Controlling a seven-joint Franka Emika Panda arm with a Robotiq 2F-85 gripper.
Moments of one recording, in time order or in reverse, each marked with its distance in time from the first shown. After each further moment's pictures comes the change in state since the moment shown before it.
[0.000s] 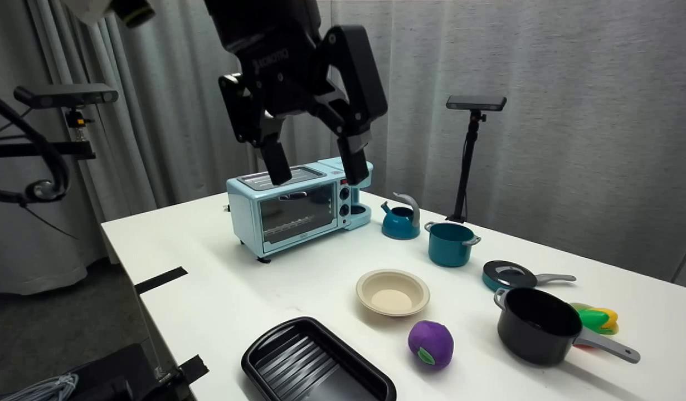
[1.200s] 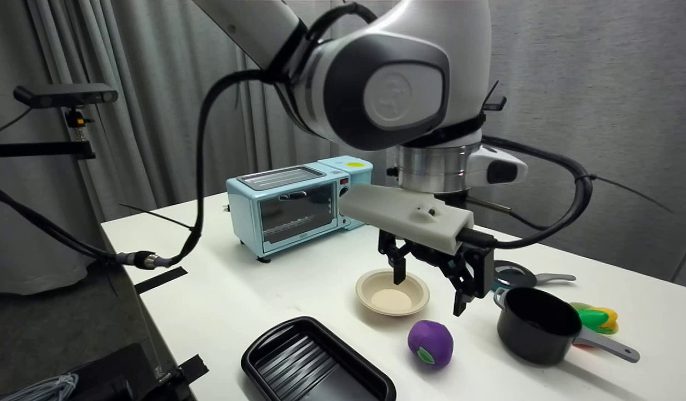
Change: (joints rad) arm 0.037 0.830 -0.101 0.245 0.284 0.444 -0.029
